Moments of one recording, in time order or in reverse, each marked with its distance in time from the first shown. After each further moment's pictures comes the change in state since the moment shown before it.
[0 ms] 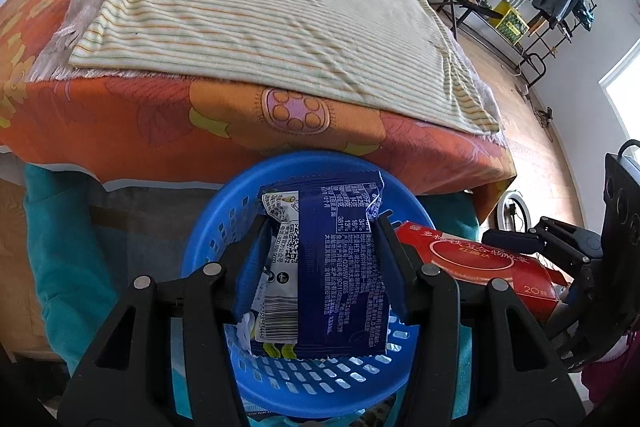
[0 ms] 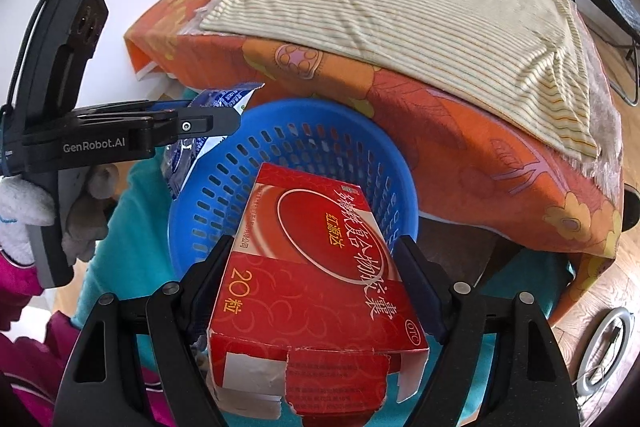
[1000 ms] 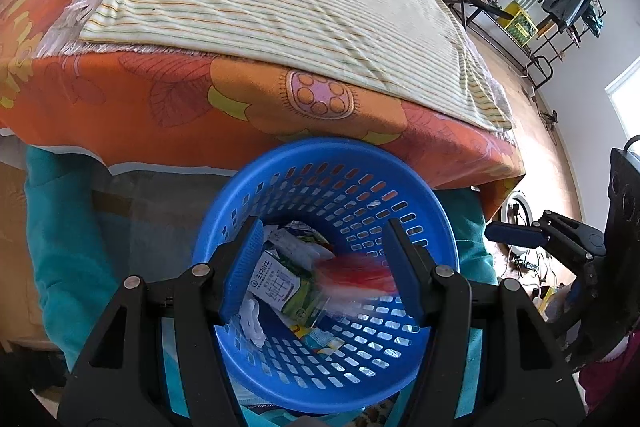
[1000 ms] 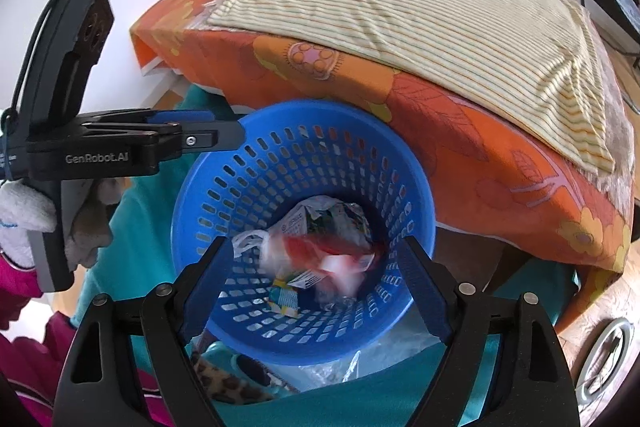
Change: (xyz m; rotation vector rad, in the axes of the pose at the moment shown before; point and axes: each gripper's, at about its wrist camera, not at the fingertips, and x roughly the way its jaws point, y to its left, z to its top) left arm 0.005 0.014 -0.006 -0.037 0.023 0.009; right arm 0.013 0.010 0.010 -0.033 0.009 0.017
